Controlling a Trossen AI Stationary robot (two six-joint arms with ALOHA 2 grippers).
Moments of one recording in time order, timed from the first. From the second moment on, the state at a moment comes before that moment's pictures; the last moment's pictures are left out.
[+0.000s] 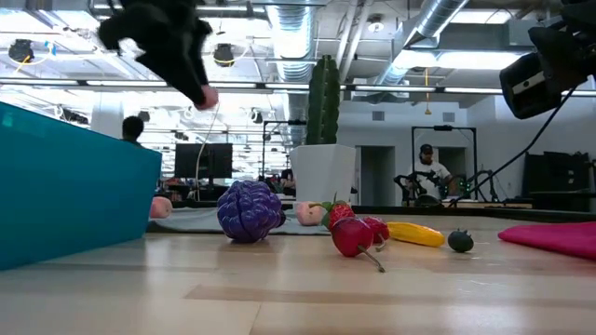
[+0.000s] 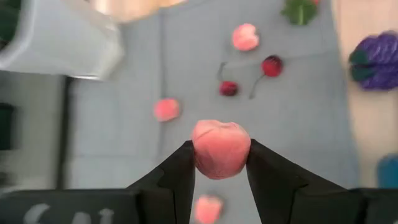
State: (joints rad) left arm -0.32 1.43 1.10 -0.84 -0.57 -0.13; right arm 0.65 0.99 0.01 0.99 0.27 0.16
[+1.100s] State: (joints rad) left arm -0.81 1.39 1.09 -0.91 -1.04 -0.89; right arm 0.65 0.99 0.01 0.98 0.32 0.18
